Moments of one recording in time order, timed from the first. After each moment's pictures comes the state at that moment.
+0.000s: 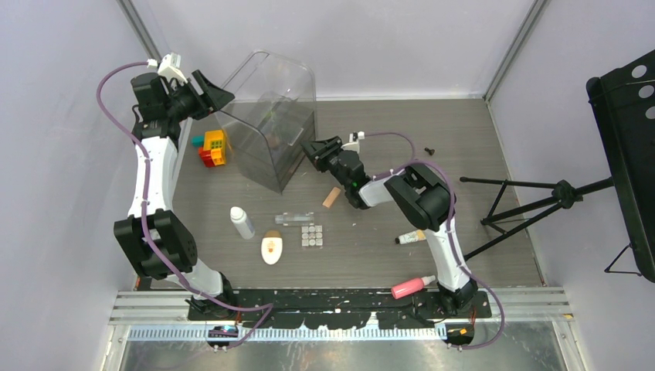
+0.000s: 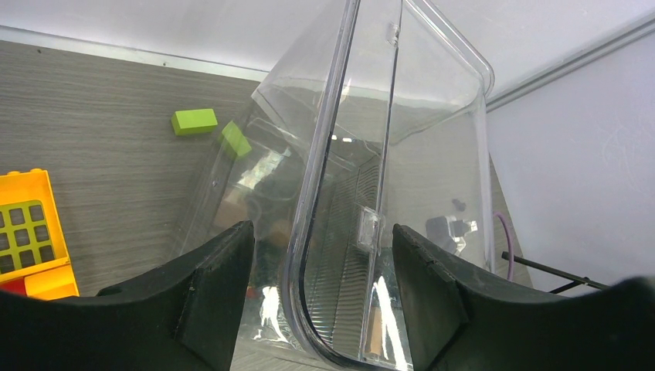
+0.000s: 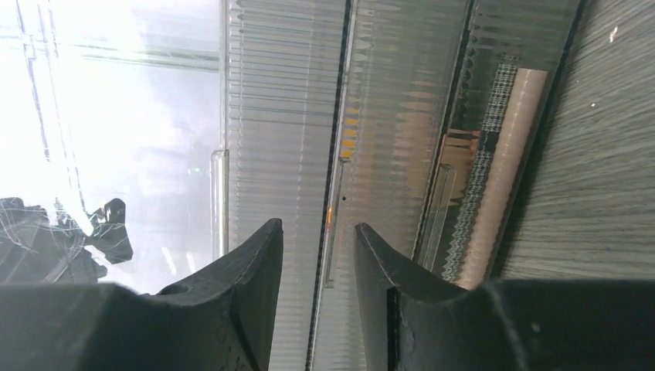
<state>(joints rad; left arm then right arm) 0.23 1.56 1.52 -0.27 0.68 -0.43 0.69 2.20 1.15 1.04 0.11 1.40</state>
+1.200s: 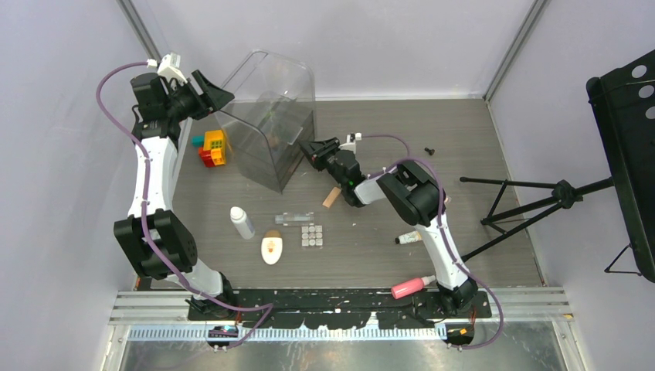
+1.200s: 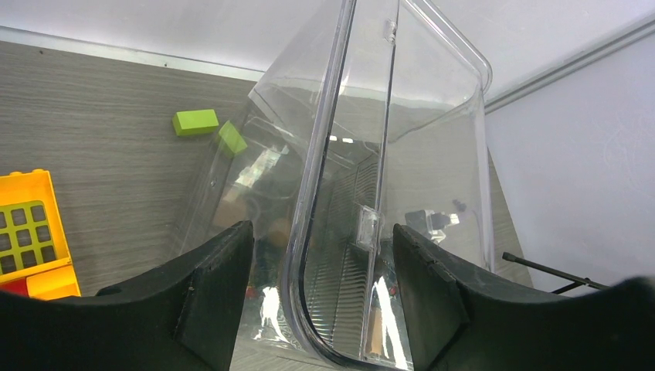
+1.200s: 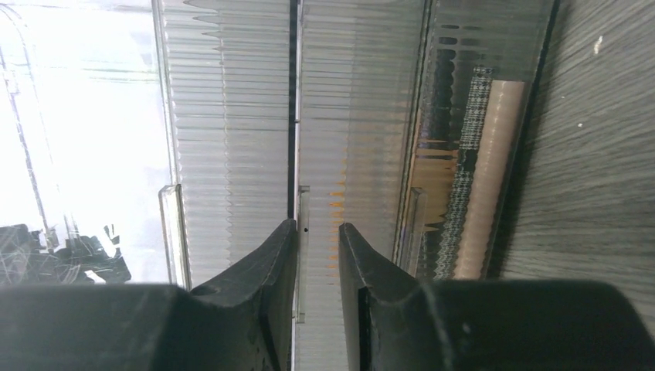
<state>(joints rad) 0.23 1.56 1.52 -0.26 0.68 -0.43 0.68 2.32 1.25 1.07 0.10 1.48</state>
